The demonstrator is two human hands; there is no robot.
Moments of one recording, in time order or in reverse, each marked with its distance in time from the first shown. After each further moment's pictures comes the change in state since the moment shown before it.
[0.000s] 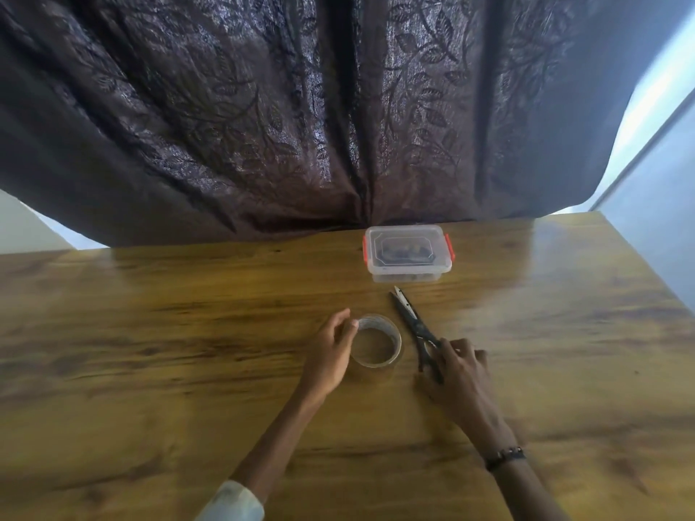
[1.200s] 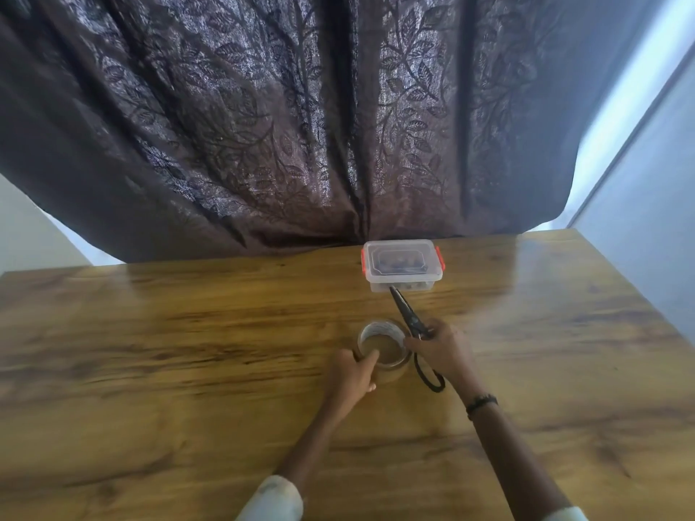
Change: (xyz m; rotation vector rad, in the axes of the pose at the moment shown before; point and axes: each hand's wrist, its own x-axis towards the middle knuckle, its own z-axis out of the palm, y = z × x) left_hand -0.034 0.003 0.026 0.045 -0.009 -0.232; right_hand 0.021 -0.035 -0.043 0.526 -0.013 0.163
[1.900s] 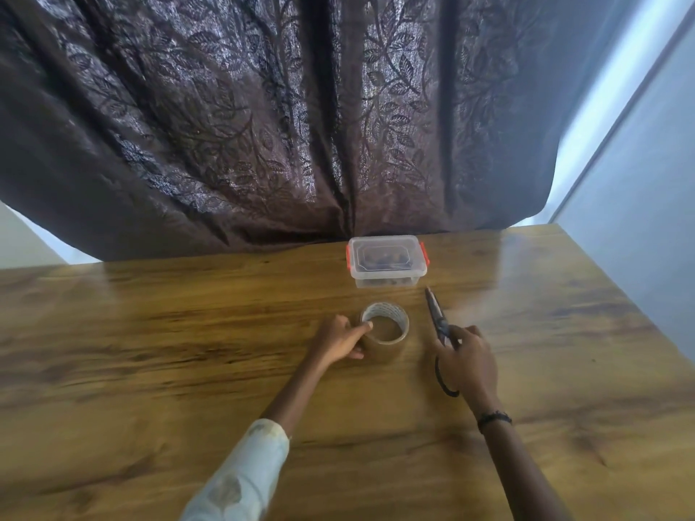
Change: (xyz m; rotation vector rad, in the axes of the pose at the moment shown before) left_hand 0.046 0.035 -0.005 0.088 -0.191 0.032; right_hand -0.009 0.049 -0.018 -0.095 0.332 -0.023
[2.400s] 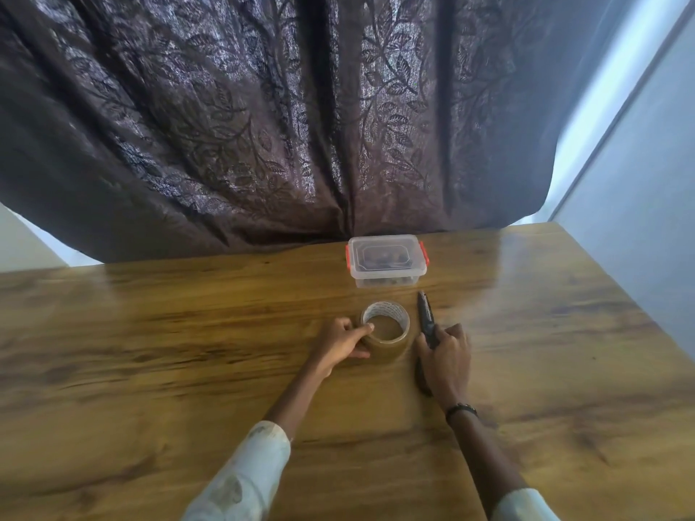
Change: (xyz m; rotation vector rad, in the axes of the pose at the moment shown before) left_hand -0.001 -0.010 0.005 -0.203 -0.017 0.015; right_hand 0.001 -0.001 0.045 0.014 0.103 -0.040
